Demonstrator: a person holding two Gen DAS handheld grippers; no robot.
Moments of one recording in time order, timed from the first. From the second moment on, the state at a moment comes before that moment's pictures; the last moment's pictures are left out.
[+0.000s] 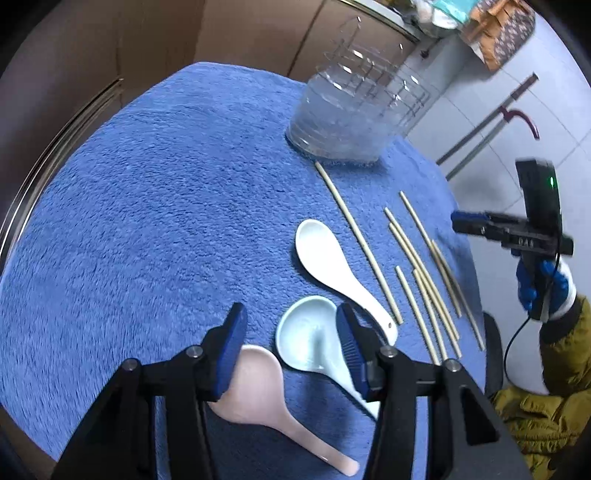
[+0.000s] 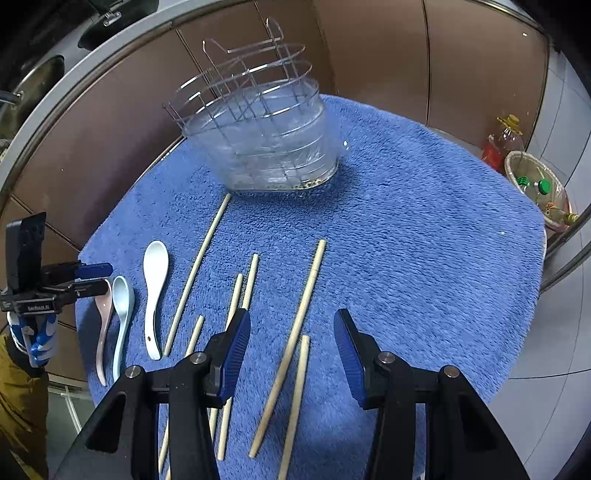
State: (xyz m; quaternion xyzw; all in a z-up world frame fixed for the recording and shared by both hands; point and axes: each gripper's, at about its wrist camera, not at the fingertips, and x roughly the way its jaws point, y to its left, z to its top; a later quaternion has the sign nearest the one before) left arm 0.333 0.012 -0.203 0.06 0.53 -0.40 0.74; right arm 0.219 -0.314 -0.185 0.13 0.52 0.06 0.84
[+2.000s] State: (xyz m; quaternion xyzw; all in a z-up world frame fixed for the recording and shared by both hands) left arm 0.277 -0.020 0.002 0.06 0.32 -0.22 0.92; right arm 0.189 -0.301 0.001 0.12 0.25 0.10 0.96
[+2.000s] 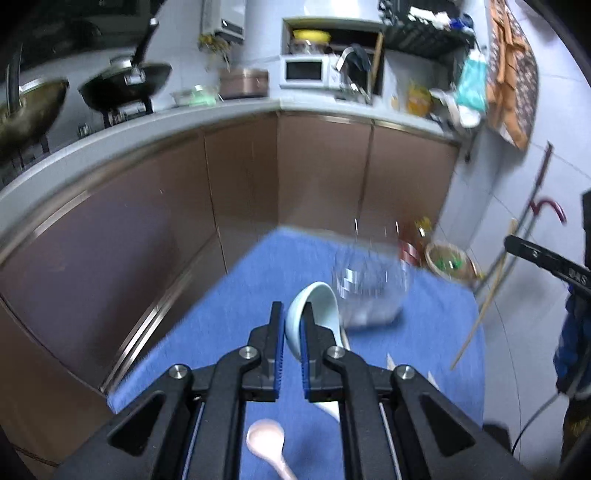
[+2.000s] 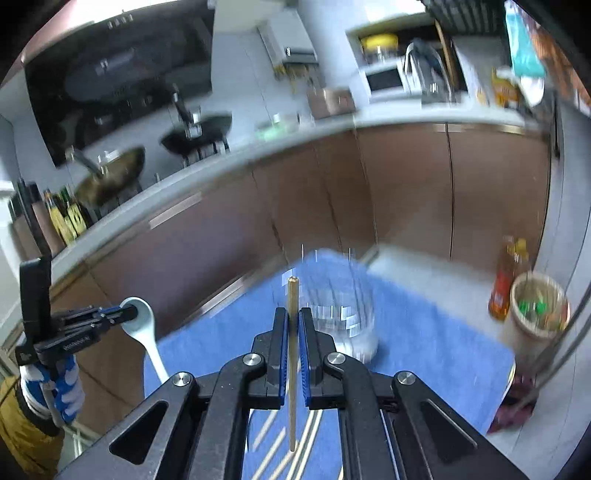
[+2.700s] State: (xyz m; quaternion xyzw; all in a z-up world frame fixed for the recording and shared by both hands) left arm 0.380 -0.168 -0.042 0.10 0.23 -0.07 0.96; right arm 0.296 -0.305 -0.020 0.07 0.14 0.01 0.99
